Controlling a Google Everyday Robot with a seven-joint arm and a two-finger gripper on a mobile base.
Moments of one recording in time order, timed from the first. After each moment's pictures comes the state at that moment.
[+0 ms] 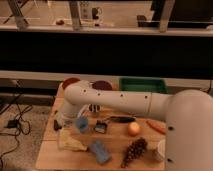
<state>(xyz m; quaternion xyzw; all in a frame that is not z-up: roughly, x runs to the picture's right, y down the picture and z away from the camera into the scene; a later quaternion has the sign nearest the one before) -0.239 0.201 0.681 -0.43 -0.33 -0.06 0.84</state>
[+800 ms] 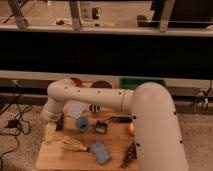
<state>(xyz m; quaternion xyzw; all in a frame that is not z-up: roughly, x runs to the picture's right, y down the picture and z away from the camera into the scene) -0.320 0.197 0.722 -0.43 -0.34 -0.10 0.83</state>
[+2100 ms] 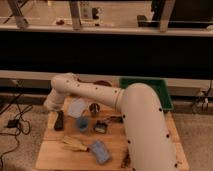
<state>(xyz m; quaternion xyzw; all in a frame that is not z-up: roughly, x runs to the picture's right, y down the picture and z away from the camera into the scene) -0.325 0.150 0.785 -0.39 -0.35 -0.07 0.85</state>
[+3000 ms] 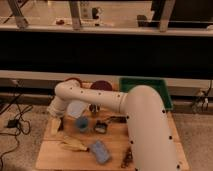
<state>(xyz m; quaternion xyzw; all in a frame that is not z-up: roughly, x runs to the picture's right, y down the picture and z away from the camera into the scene) -0.319 0.179 0.801 -0.40 -0.34 -0.07 0.85</state>
